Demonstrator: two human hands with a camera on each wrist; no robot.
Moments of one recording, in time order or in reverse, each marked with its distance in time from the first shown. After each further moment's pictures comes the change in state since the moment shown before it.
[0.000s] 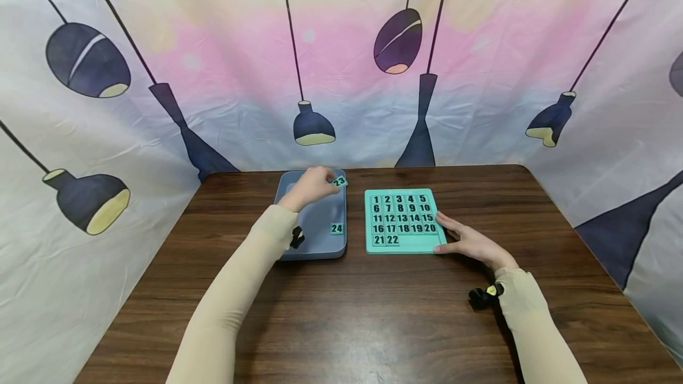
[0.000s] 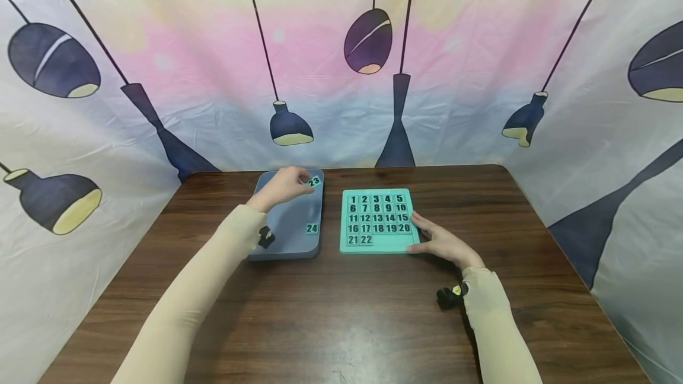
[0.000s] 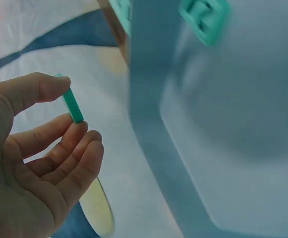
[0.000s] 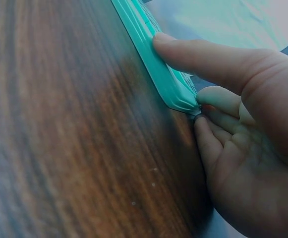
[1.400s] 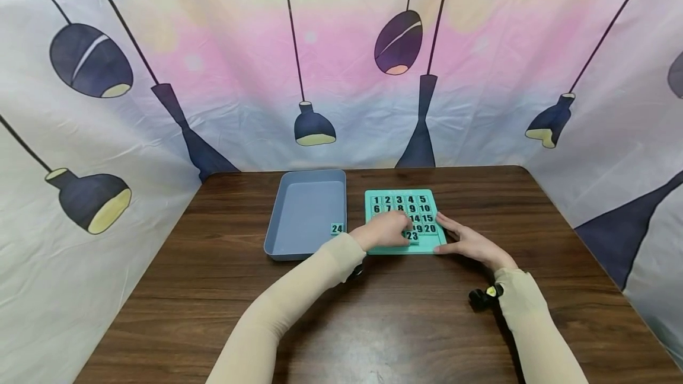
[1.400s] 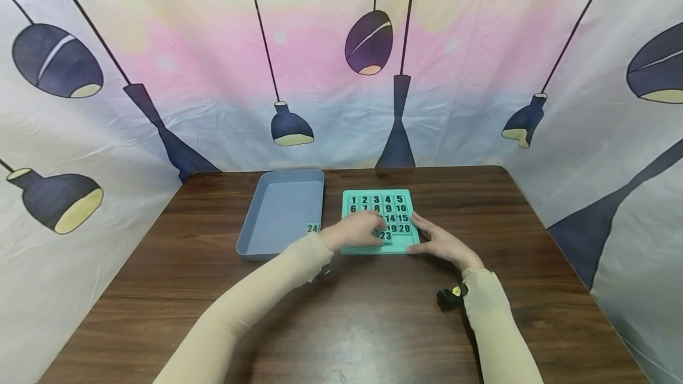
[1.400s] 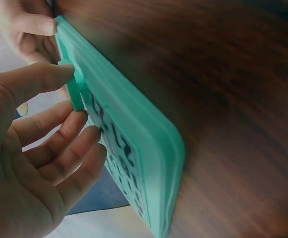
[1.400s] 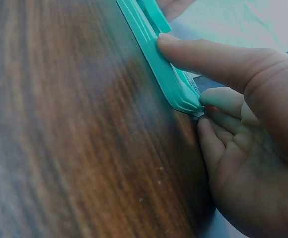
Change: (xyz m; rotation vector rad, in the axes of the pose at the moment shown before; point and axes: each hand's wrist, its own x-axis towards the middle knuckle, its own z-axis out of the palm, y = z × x) left_hand -0.001 0.106 0.126 0.357 -0.286 0.342; right_hand -0.003 -0.002 0.001 0.010 -0.003 -0.008
